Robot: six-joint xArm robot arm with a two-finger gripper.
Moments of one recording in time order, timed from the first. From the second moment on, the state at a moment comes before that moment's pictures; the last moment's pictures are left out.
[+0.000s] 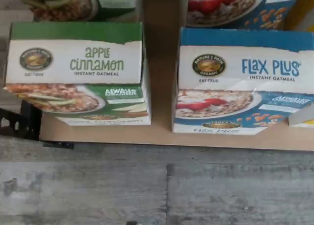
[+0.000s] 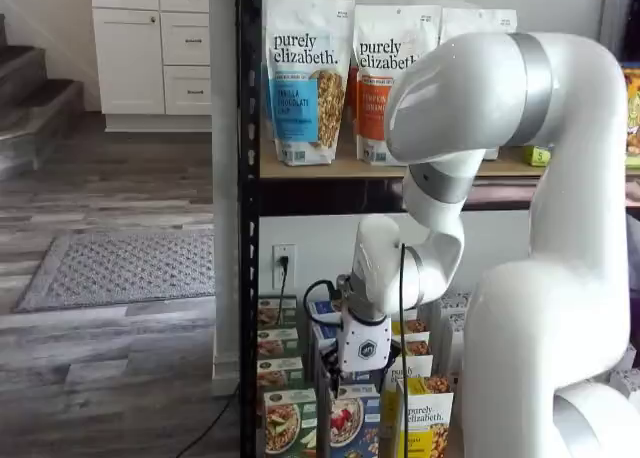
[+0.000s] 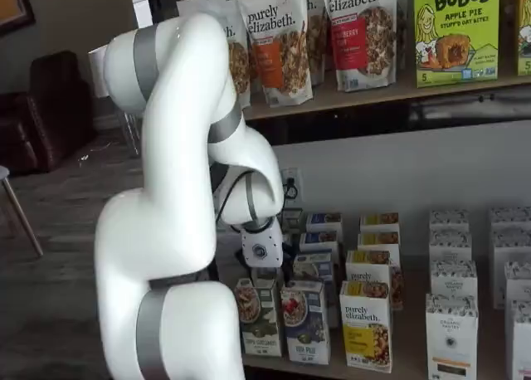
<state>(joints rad) 0.15 0.36 -0.78 -0.06 0.27 0.21</state>
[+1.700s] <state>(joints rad) 0.11 0.67 -1.13 0.40 0.41 -1.81</state>
